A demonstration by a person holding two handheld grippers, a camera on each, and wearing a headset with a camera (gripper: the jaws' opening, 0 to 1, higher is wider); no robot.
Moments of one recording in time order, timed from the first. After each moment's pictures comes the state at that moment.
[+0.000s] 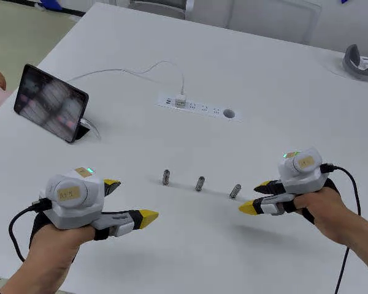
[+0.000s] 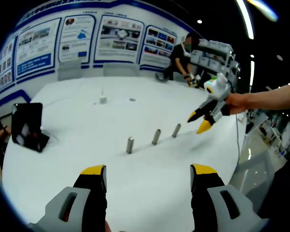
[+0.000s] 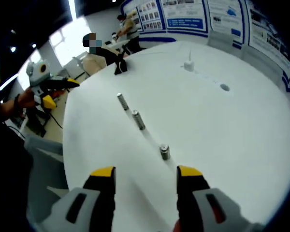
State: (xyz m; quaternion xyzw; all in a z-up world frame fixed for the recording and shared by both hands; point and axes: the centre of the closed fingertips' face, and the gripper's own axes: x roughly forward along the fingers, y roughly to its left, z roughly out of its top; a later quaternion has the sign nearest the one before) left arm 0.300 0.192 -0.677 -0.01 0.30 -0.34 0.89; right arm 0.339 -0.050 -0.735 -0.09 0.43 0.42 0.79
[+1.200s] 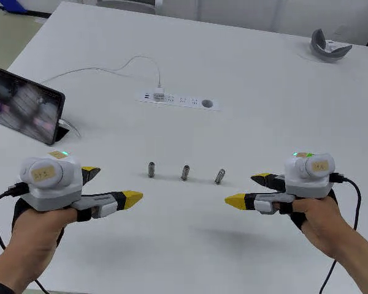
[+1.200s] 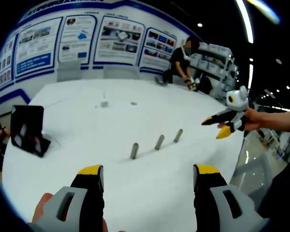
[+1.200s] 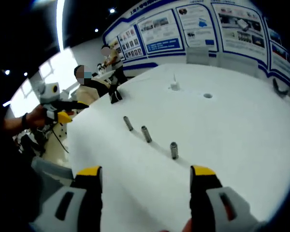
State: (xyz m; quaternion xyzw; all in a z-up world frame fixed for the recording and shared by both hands) left arm 0.315 0.201 -0.669 -0.02 0.30 -0.35 0.89; right arm 0.302 -0.050 -0.697 0.00 0.36 0.35 0.86
